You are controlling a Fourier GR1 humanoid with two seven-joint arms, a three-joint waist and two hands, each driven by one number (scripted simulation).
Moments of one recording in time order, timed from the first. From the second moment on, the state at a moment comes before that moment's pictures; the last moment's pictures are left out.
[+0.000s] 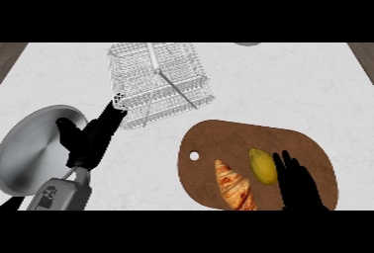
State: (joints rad) left arm -0.17 0.25 -0.19 -1.46 0.27 0.07 0.17; right arm 0.27 -0.30 0.64 -2.15 1.17 -0.05 0.81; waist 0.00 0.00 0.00
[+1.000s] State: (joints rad) left arm -0.17 0.17 -0.11 -1.45 0.17 0.01 0.18; right arm 0.24 -0.25 0.47 -1.94 1.07 -0.20 0.61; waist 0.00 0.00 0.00
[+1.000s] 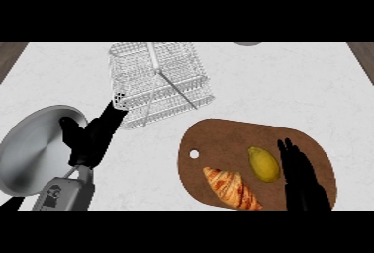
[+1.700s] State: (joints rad) left arm -0.17 0.15 -0.07 -1.47 0.15 -0.04 0.23; right arm 0.15 -0.19 0.35 -1.75 1.00 -0.21 0.48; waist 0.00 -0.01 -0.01
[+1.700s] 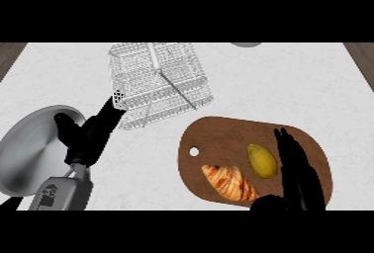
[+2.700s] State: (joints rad) left arm -0.17 0.11 -0.07 -1.49 0.12 -0.04 0.24; right arm 0.02 -0.19 0.39 -1.66 1.04 0.00 0.44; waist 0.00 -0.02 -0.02
